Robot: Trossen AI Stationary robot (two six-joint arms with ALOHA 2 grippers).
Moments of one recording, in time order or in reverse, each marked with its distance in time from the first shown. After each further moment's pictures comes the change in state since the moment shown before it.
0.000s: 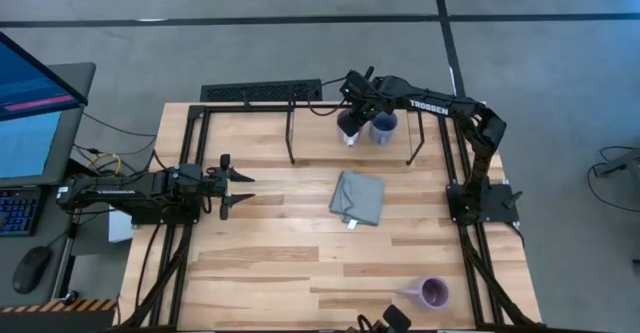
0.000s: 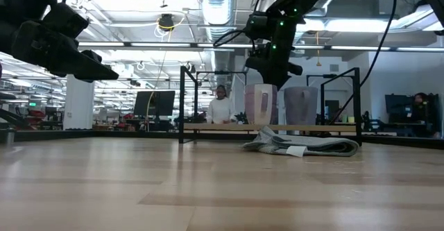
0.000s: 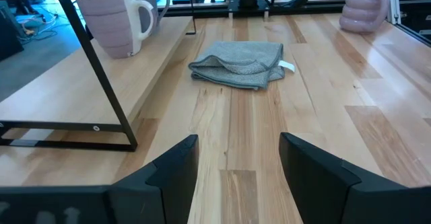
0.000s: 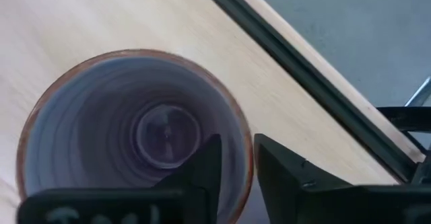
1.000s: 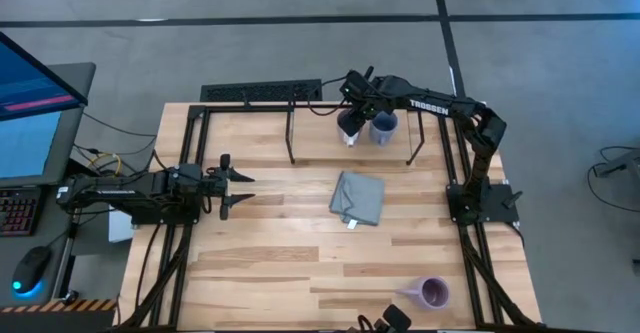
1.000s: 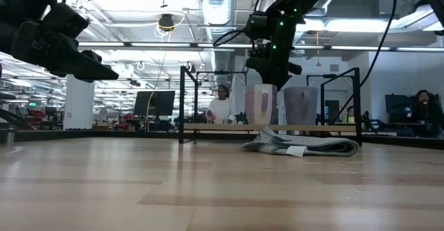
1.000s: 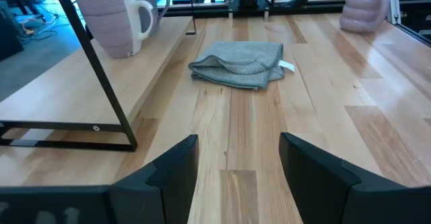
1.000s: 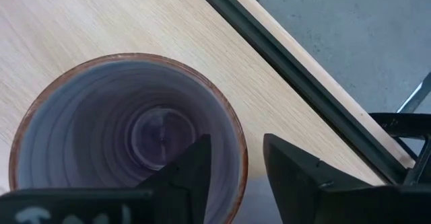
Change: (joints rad) left arm 0.000 0.000 0.000 0.000 0.000 0.000; right arm 0.000 0.000 0.001 0.006 0.015 -0.027
